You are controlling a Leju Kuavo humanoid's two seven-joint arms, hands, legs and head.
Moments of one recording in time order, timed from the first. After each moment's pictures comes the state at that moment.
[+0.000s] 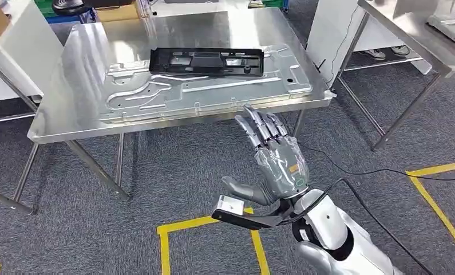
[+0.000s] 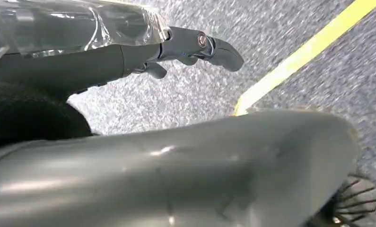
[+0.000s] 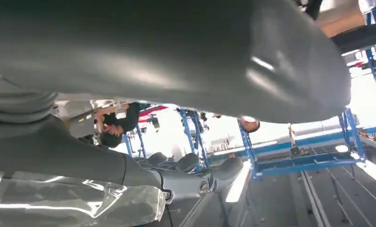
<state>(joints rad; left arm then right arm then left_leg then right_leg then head) -0.11 0.01 -1.16 -0.22 0.61 0.47 0.10 -0.39 -0.35 0.78 -1.96 1.12 -0.22 0.35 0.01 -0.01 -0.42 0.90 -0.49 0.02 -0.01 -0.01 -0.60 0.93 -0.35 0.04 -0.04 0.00</state>
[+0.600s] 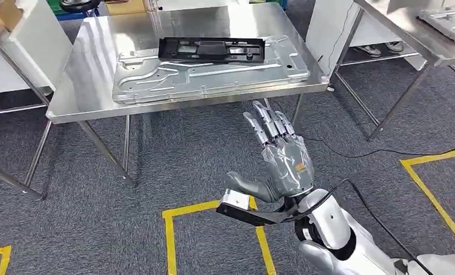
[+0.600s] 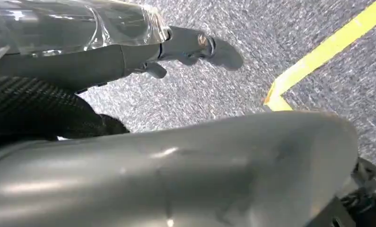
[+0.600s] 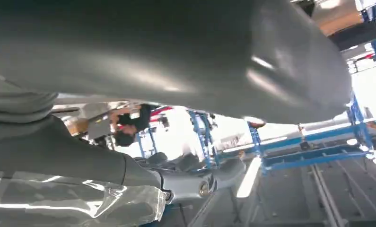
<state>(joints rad) -0.12 0.00 -1.15 -0.22 0.61 0.47 0.12 -0.38 -0.36 0.76 -1.95 1.11 -0.23 0.38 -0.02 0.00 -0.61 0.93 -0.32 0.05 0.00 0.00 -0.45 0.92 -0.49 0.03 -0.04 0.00</state>
